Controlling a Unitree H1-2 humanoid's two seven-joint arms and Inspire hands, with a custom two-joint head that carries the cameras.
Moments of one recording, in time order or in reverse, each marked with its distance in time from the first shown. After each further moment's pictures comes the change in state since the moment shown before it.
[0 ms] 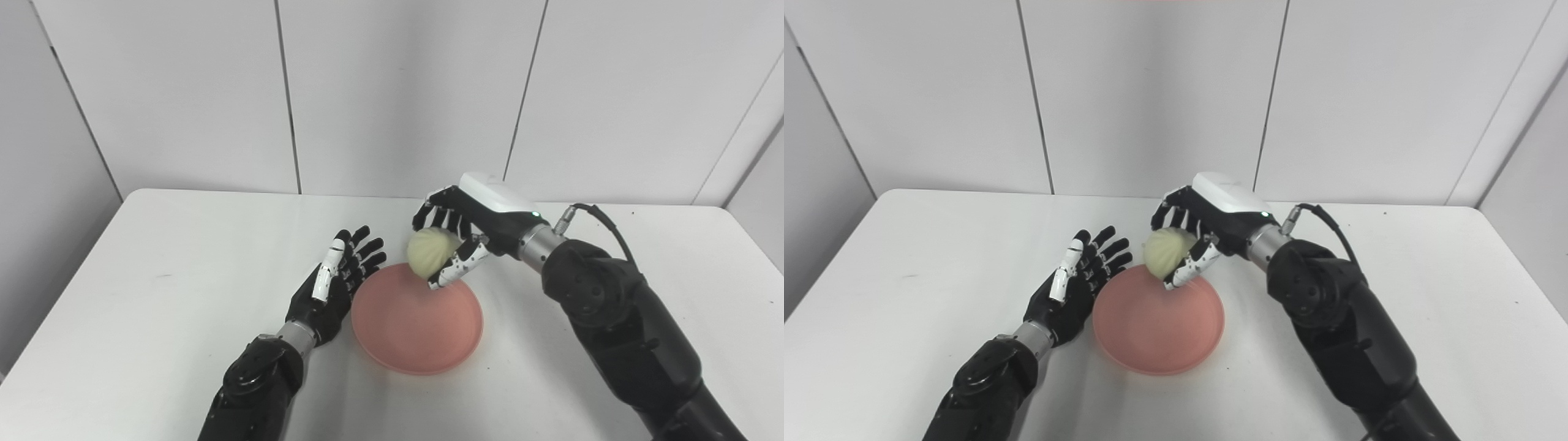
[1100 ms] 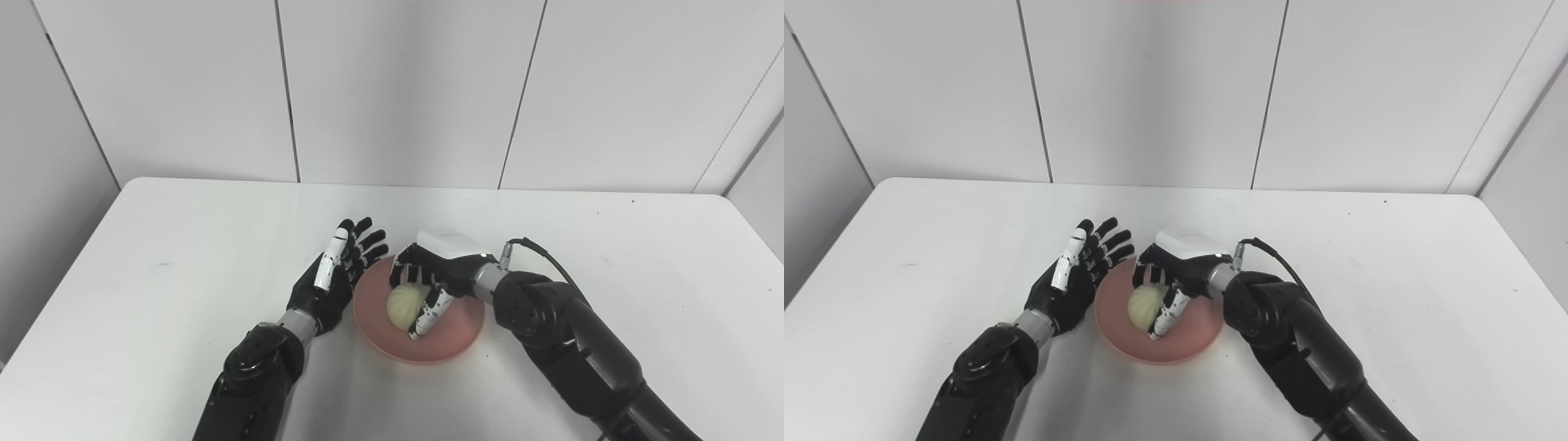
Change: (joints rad) left arm 0.012 0.005 -0.010 -0.061 0.003 0.075 0.023; right arm 0.031 0.058 0.139 0.191 -0.119 -0.048 0.029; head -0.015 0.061
